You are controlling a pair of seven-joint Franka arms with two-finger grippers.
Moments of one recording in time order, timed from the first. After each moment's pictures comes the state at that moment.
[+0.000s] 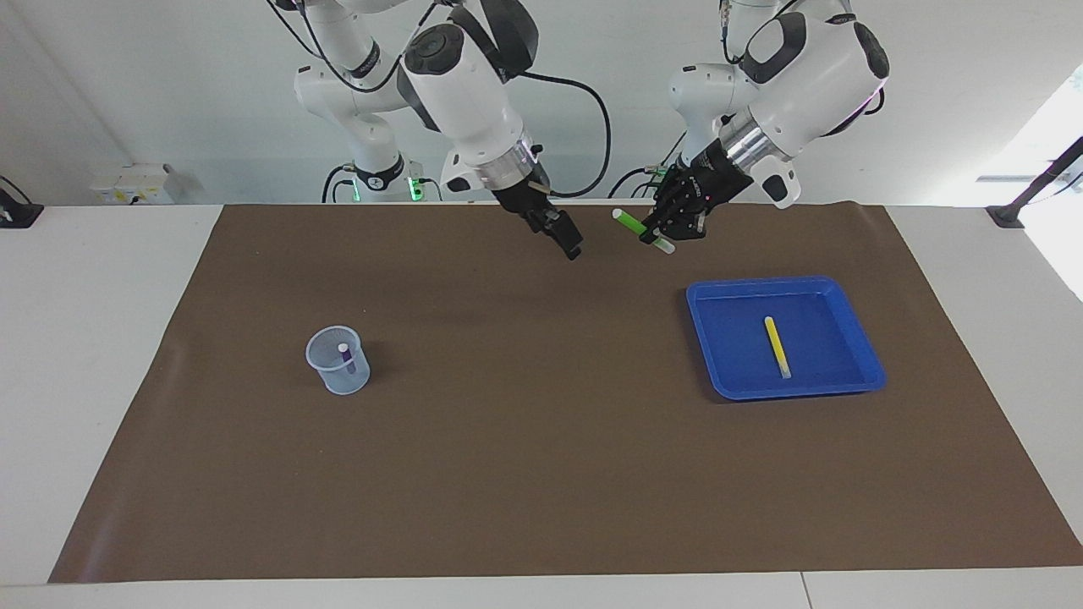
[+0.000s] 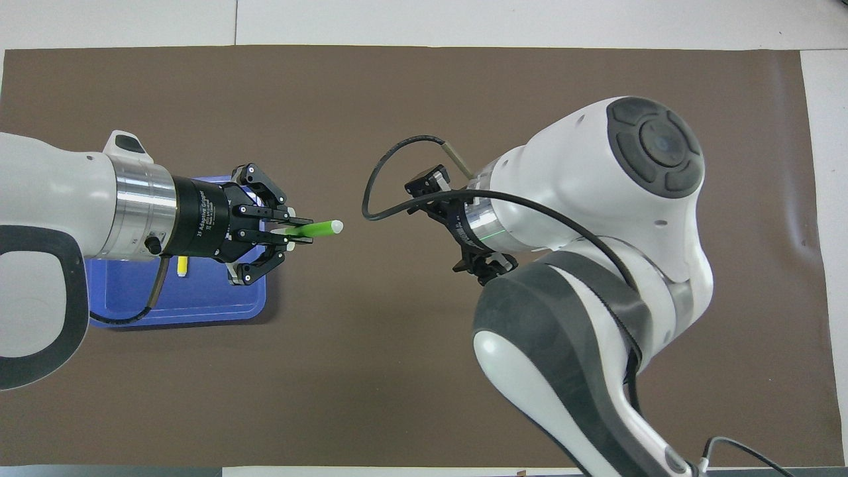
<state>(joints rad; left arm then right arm) -0.13 -0.12 -0.19 -1.90 -0.64 1.90 -1.58 0.10 0.14 0.41 -1.66 0.29 1.90 1.27</state>
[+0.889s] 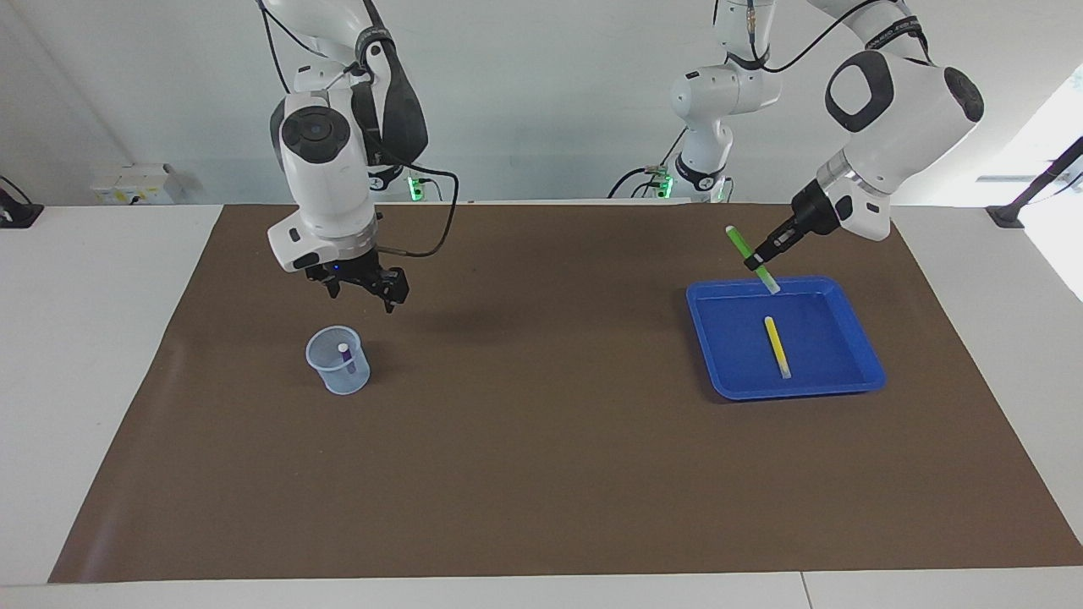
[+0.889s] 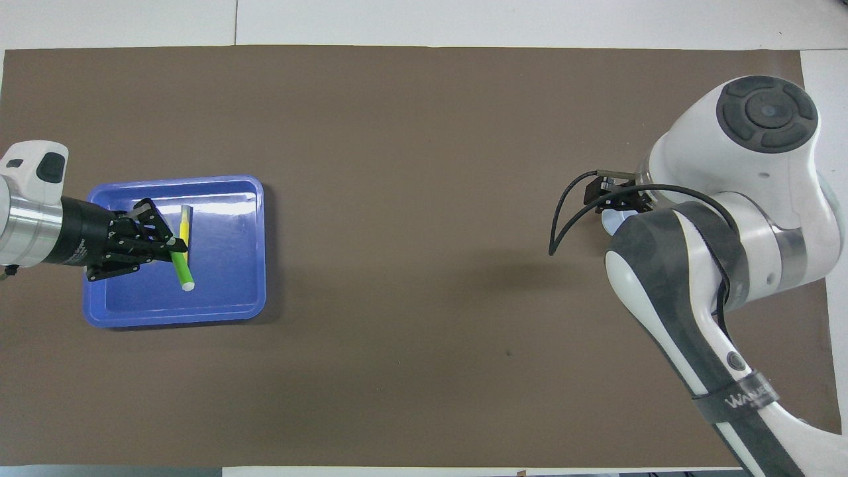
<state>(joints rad) 0.16 -0.12 -0.18 -2.03 -0.35 1.82 -0.42 0.09 0.11 0.13 -1.83 -0.15 1.87 0.50</state>
